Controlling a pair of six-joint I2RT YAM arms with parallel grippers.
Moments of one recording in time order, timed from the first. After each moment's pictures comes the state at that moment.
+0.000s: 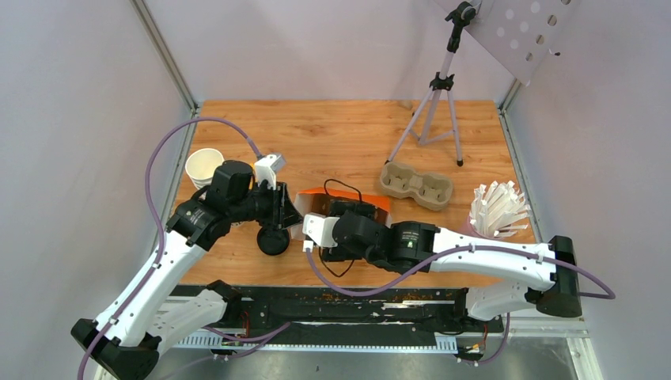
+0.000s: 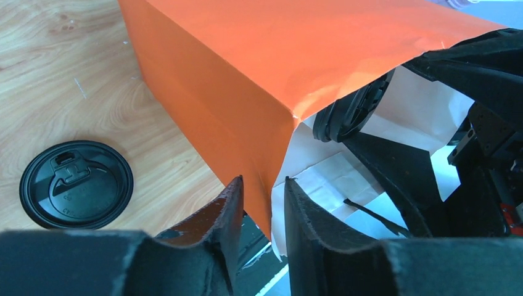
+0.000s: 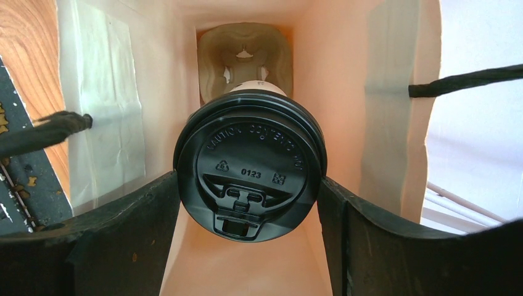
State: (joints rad) left arm -0.53 0.89 1.02 -0.80 0.39 -0.40; right arm 1.34 1.30 1.19 -0.64 0.50 -0.46
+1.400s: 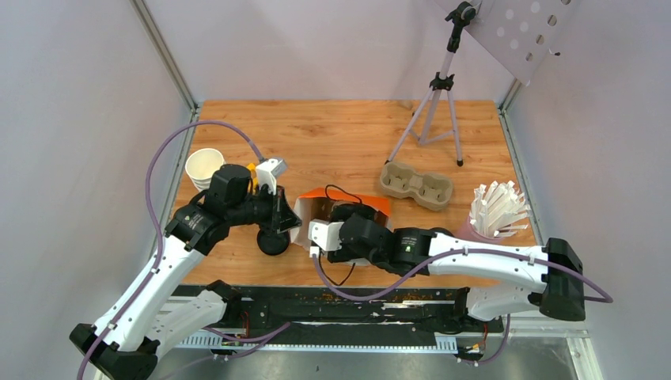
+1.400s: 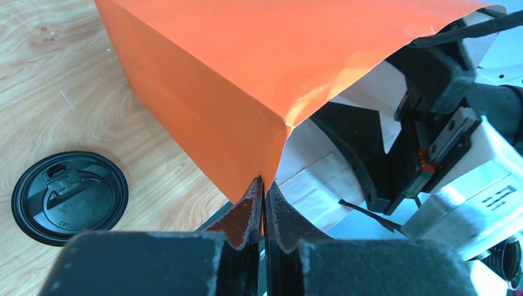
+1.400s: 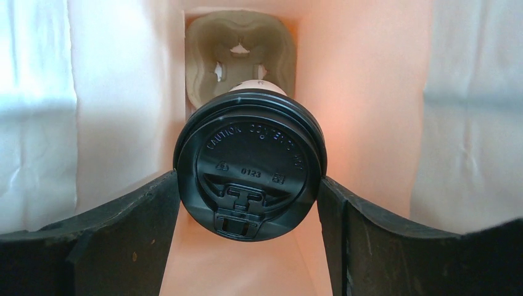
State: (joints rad) left arm -0.53 0.86 0.99 -0.77 0.44 -0.35; right arm 1.29 1.26 0.98 -0.42 0.47 -0.59
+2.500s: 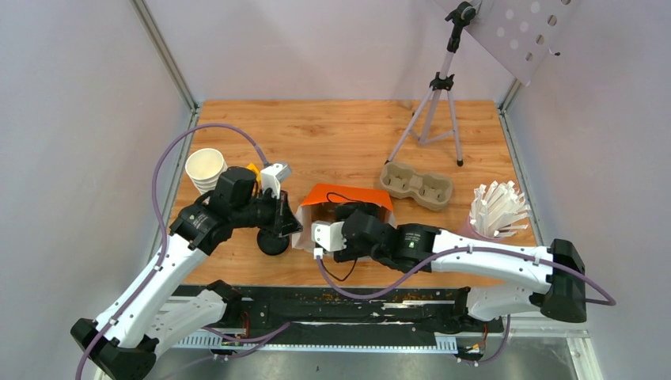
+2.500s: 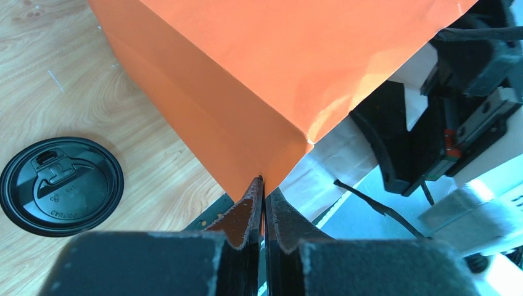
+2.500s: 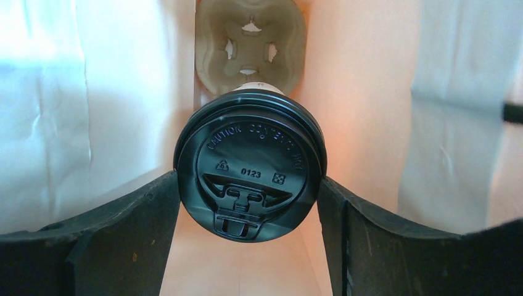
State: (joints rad) left arm -0.56 0.87 0.97 -0.79 0.43 -0.35; right arm 1.26 1.28 1.01 -0.49 0.45 -0.68
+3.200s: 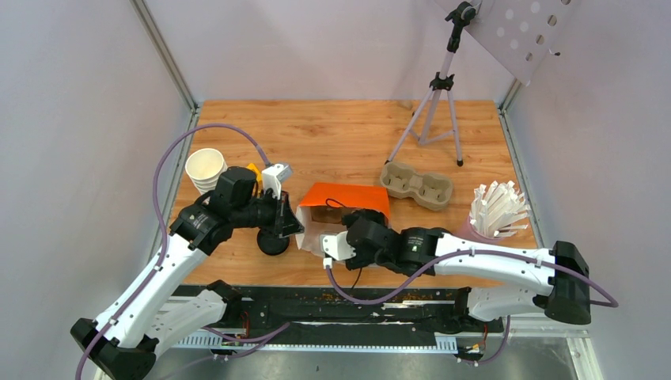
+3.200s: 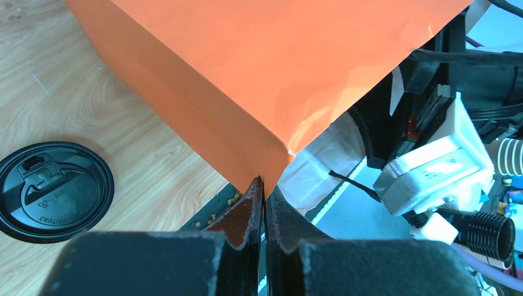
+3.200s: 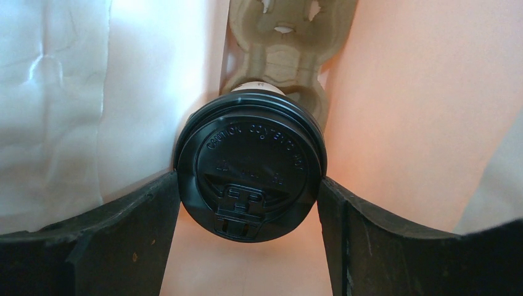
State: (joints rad) left arm -0.56 0.87 0.97 -0.79 0.46 -0.35; right arm 1.26 1.23 0.95 -0.59 0.45 -0.72
